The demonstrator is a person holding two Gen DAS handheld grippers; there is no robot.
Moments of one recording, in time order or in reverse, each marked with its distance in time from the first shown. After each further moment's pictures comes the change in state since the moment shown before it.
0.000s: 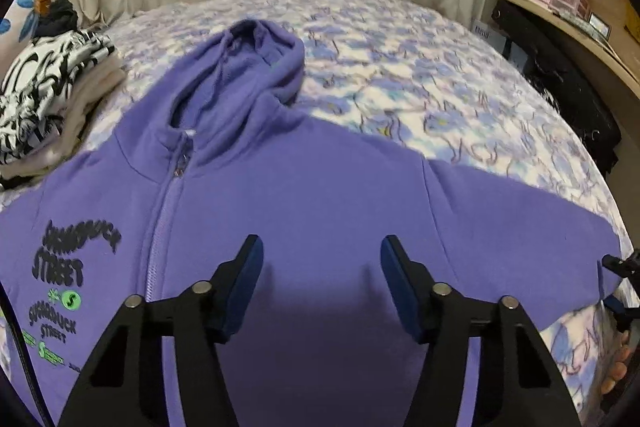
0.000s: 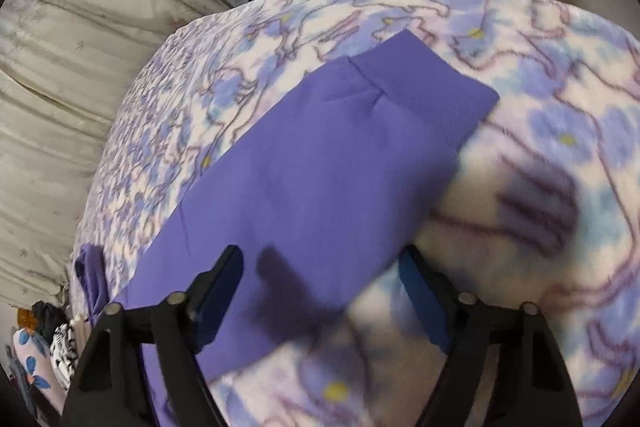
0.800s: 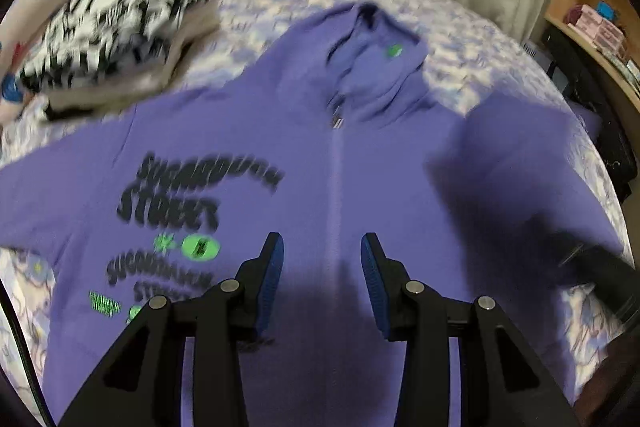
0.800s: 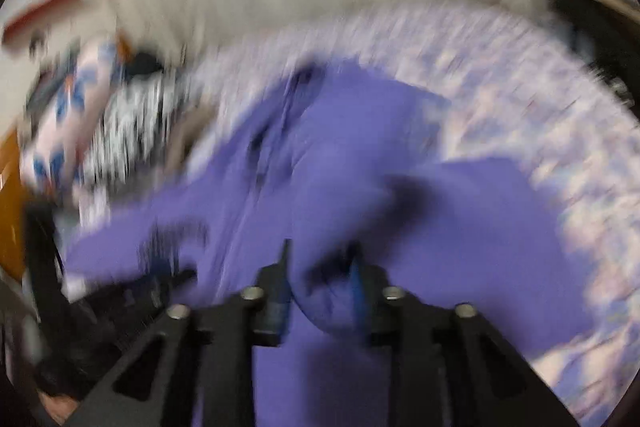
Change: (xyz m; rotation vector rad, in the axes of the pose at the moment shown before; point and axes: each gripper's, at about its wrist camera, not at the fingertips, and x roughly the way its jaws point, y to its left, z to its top) left arm -0.037 0.148 -0.041 -0.161 0.109 0.043; right arm -0.015 0.290 -0.244 -0.989 0.211 0.338
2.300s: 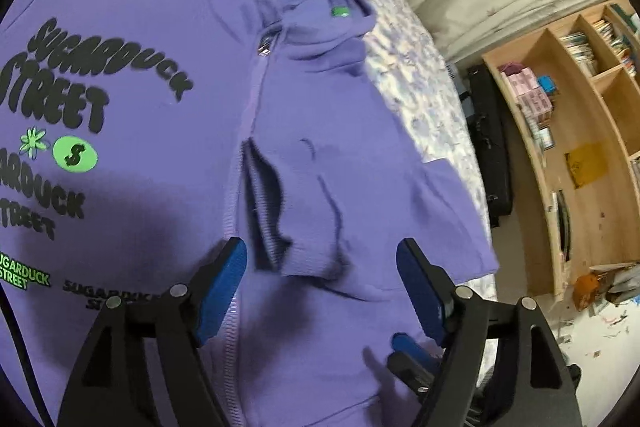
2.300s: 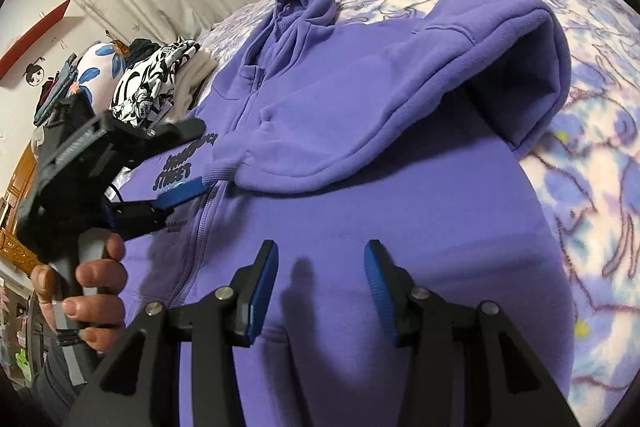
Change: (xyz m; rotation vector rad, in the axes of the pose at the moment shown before) left arm 0.041 0.014 -0.008 -0.271 0.180 -0.544; right arm -0.028 -0.036 -0.099 0.219 -0.008 0.117
